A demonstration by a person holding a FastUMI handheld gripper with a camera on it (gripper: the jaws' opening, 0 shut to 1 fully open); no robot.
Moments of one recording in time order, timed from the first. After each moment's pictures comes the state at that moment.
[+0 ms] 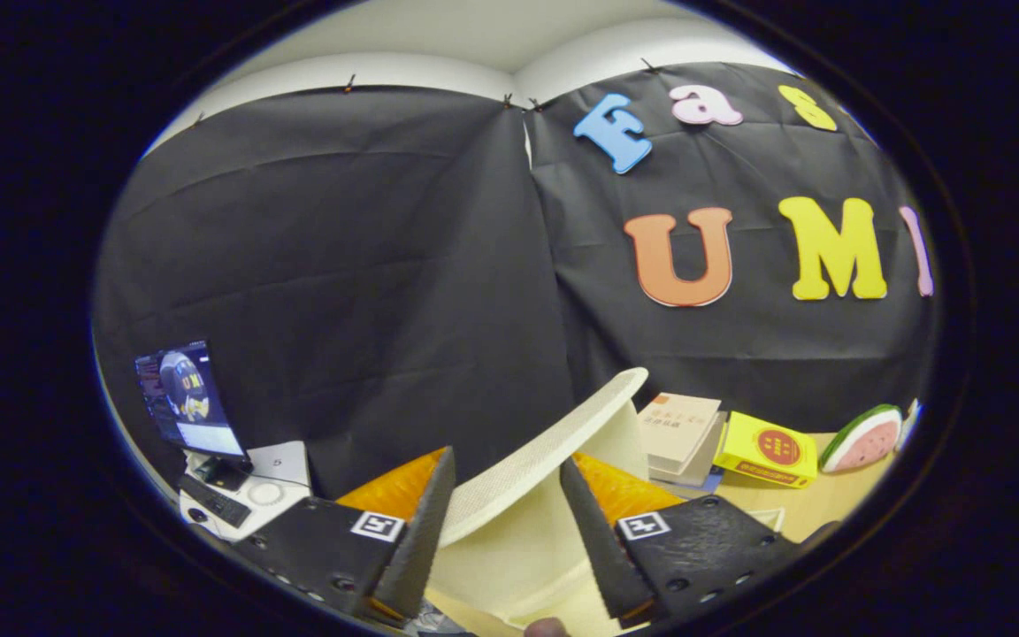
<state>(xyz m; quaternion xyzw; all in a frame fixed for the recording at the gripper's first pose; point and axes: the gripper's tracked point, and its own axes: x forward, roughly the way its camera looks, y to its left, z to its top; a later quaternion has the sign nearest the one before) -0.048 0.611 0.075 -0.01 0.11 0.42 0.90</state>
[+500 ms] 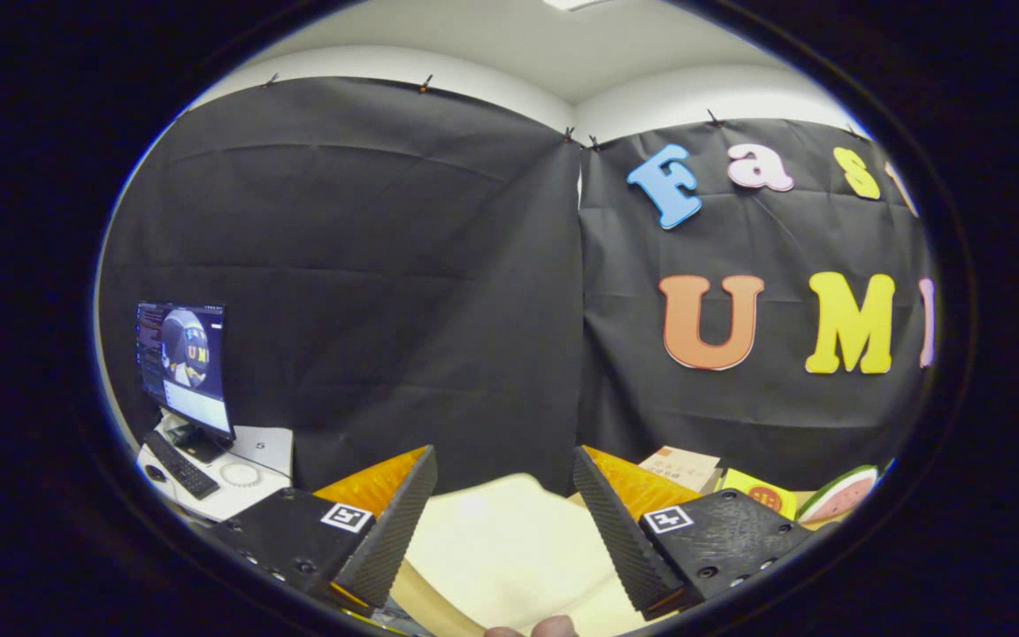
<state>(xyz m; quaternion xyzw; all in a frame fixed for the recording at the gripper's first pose) -0.073 0.624 0.082 -0.05 0.04 0.43 0.90</state>
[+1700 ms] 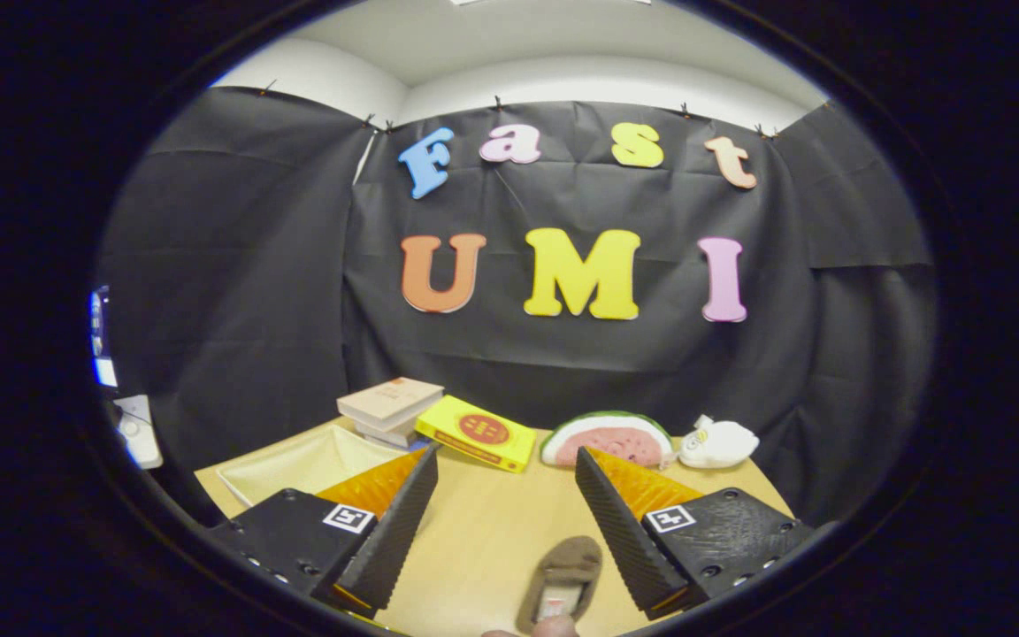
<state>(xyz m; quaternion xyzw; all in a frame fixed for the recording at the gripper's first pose) 0.007 0.167 0.025 -0.05 0.10 0.13 0.99</state>
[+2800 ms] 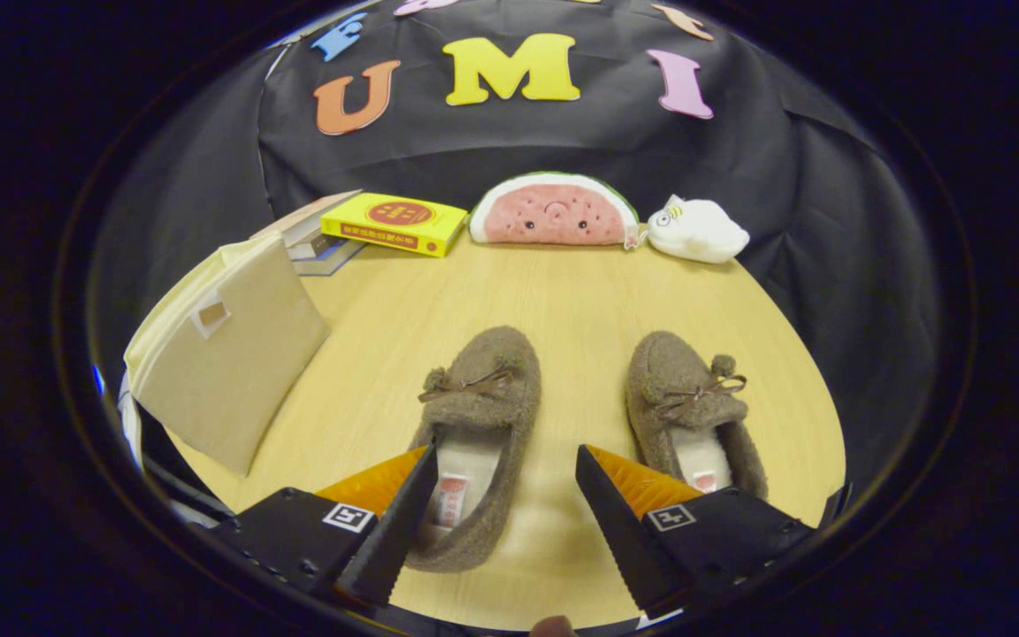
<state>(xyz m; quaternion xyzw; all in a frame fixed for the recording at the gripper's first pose) 0.005 0.079 -0.192 -0.02 0.41 0.07 0.91</state>
